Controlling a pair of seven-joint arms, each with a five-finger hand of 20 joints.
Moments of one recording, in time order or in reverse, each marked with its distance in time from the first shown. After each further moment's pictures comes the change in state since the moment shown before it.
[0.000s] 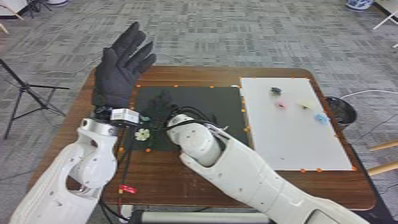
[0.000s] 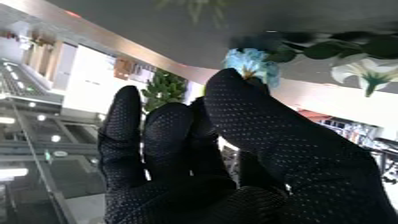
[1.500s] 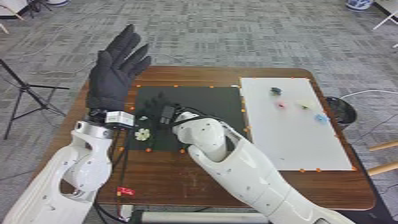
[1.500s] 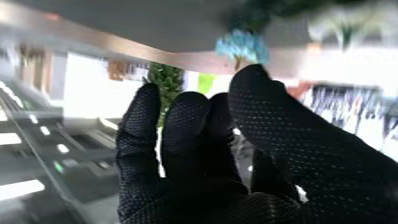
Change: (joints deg) left arm 2.0 1.2 -1.8 -1.0 -0.1 -0.1 0.0; right arm -4.5 -0.4 7.8 -2.5 2.6 2.4 -10.9
